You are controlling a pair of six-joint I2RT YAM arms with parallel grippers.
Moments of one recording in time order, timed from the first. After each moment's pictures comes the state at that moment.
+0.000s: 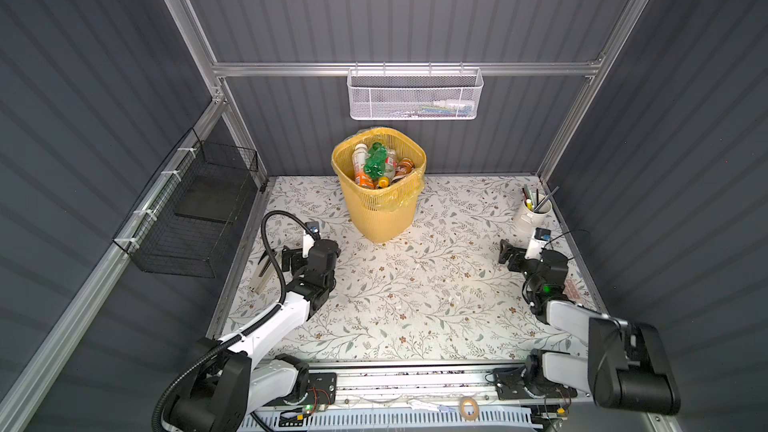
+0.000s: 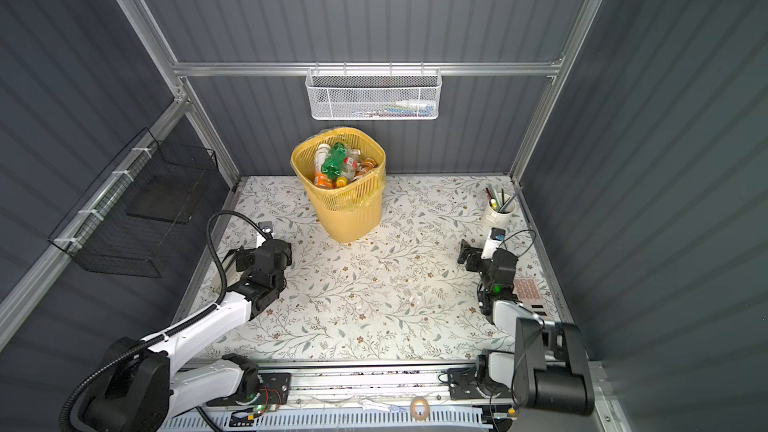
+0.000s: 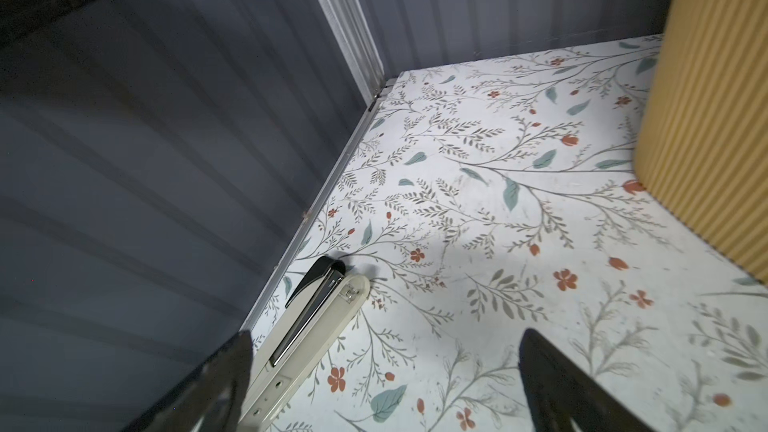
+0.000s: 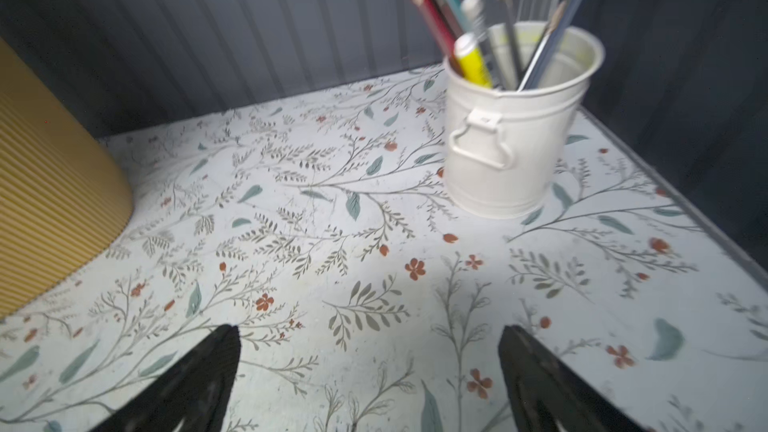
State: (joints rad) left arm -0.39 1.18 0.50 0.17 -0.84 -0.05; right arm -0.09 1.35 0.27 0.74 -0.12 0.10
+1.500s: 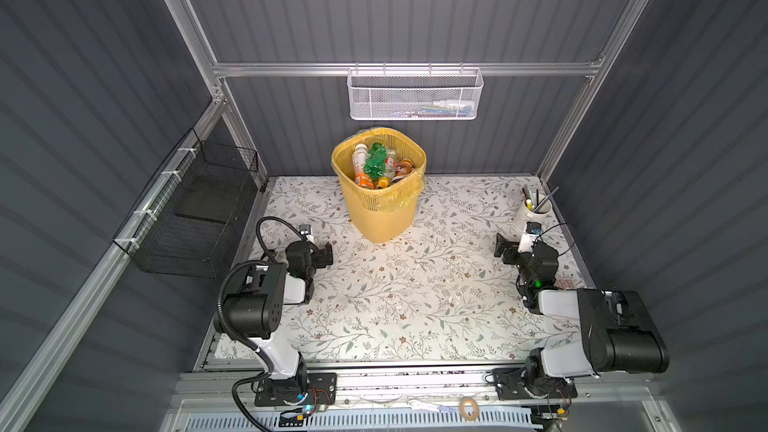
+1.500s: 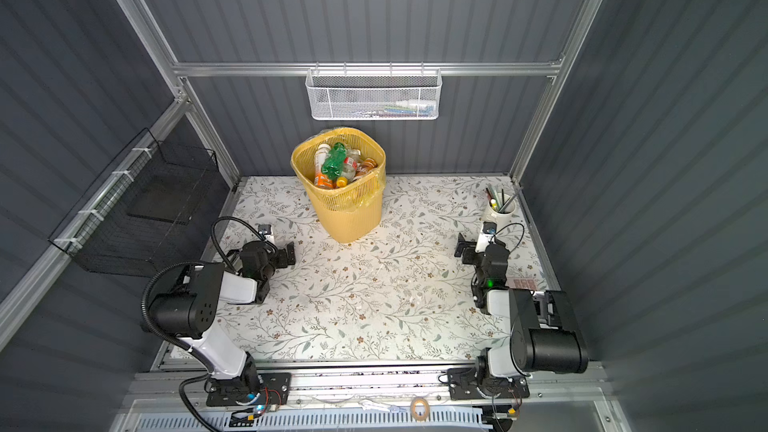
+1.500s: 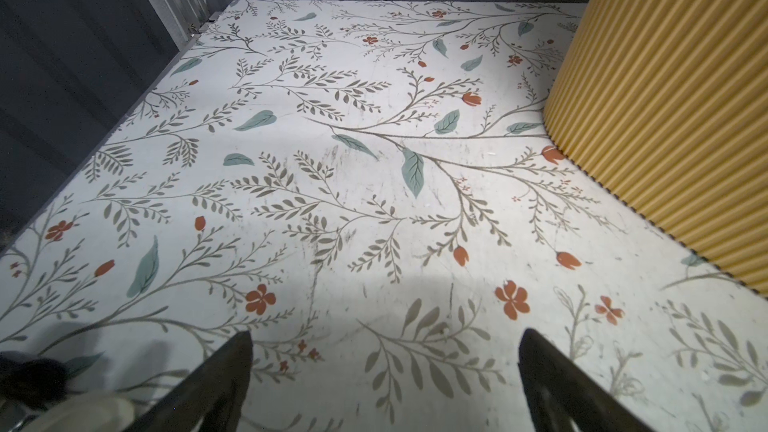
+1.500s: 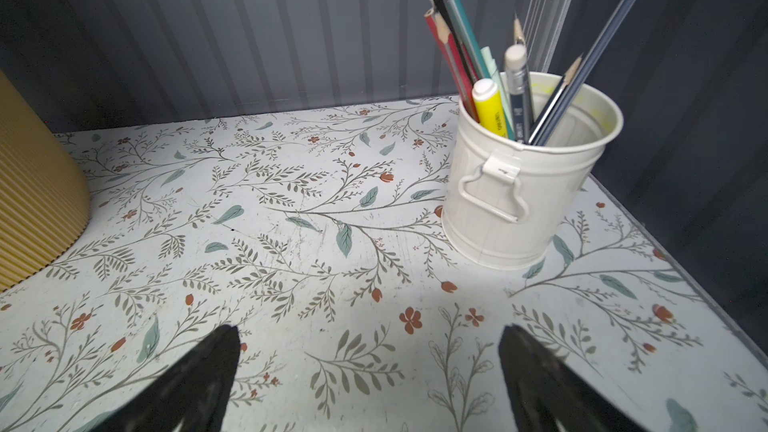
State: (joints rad) left arm -0.04 1.72 0.46 0.80 -0.06 0.00; right arm -0.06 1.45 0.31 0.89 -0.03 0.04
